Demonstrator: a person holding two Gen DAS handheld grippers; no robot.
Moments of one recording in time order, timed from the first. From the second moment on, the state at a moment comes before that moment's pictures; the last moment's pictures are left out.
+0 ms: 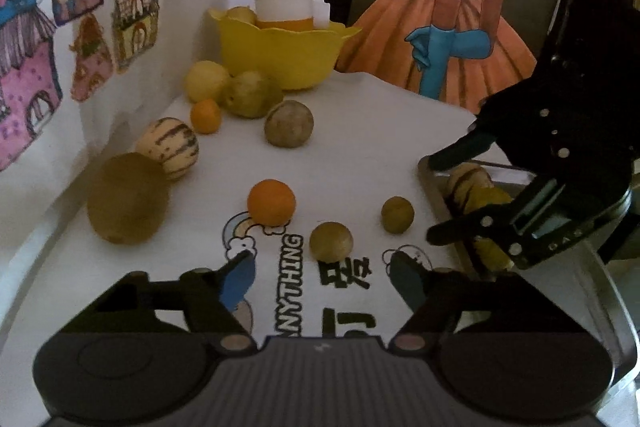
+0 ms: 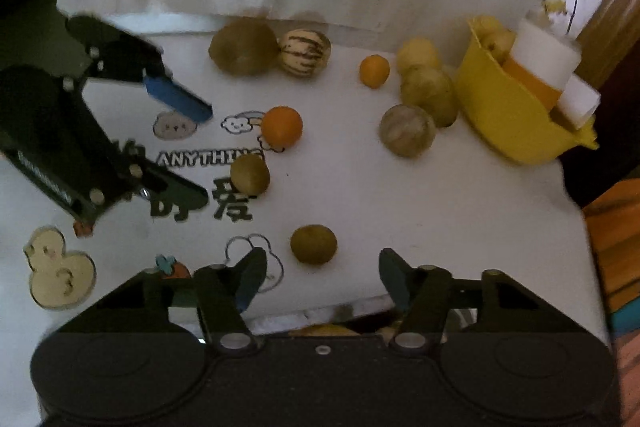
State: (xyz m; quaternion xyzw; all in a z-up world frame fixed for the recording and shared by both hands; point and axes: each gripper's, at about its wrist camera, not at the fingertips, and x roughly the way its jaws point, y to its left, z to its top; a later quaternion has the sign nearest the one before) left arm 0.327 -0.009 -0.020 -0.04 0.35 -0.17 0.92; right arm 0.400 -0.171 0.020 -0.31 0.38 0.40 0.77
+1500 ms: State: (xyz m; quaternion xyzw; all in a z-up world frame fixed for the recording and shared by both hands) left arm 0.326 -0.019 0.001 -0.10 0.34 -0.17 0.92; right arm 0.355 -0.202 0.056 -0.18 0.31 0.38 0.85
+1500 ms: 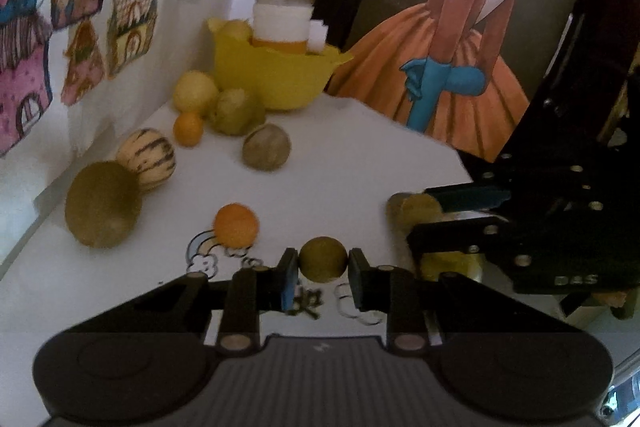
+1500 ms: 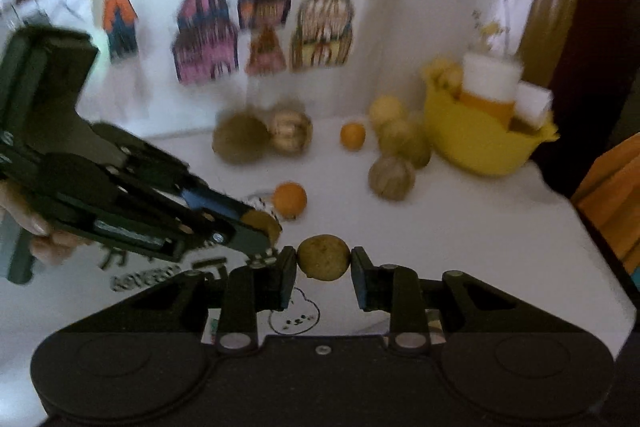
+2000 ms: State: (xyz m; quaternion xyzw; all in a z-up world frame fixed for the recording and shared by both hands) left arm 0.288 -0.075 0.030 -0.09 0.32 -0.21 0.92; right arm 0.279 -0.286 0.094 -0.15 0.26 0.28 0.91
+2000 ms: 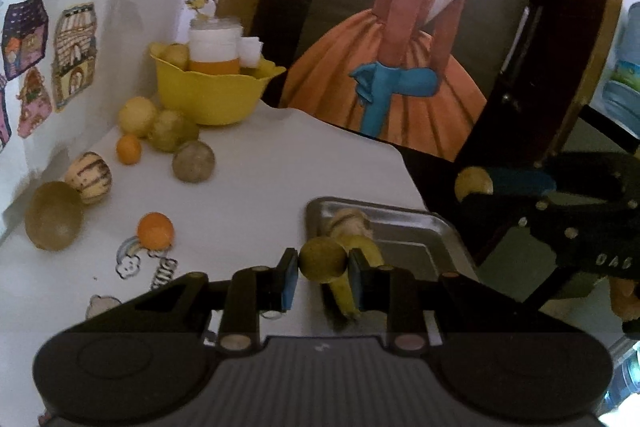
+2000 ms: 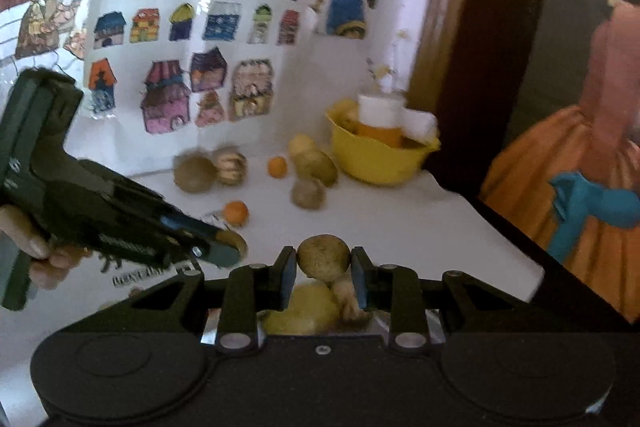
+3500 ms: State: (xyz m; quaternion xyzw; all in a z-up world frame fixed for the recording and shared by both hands) left arm 0.272 -0.132 -0.026 -0.07 0.38 -0.20 0.90; right arm 0.252 -0.309 -0.016 -0.04 0.31 0.15 0.94
